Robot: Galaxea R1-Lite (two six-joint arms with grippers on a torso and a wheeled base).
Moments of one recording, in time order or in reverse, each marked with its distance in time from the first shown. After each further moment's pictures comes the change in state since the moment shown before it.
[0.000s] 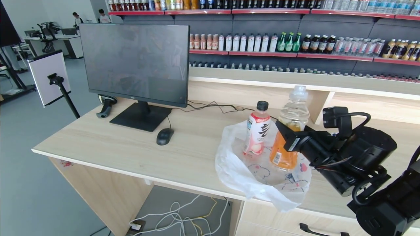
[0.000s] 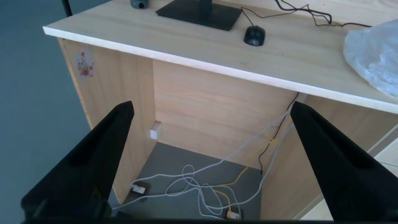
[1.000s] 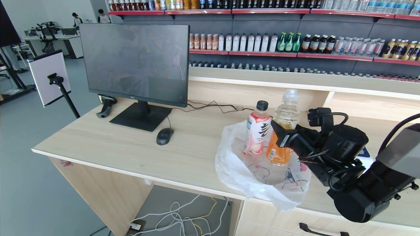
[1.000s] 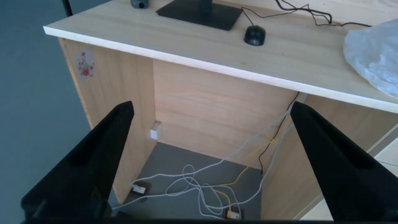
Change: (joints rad) left arm 0.000 0.000 0.000 0.000 0.000 0.002; right arm -0.041 0.140 -0.131 0.000 0.001 -0.012
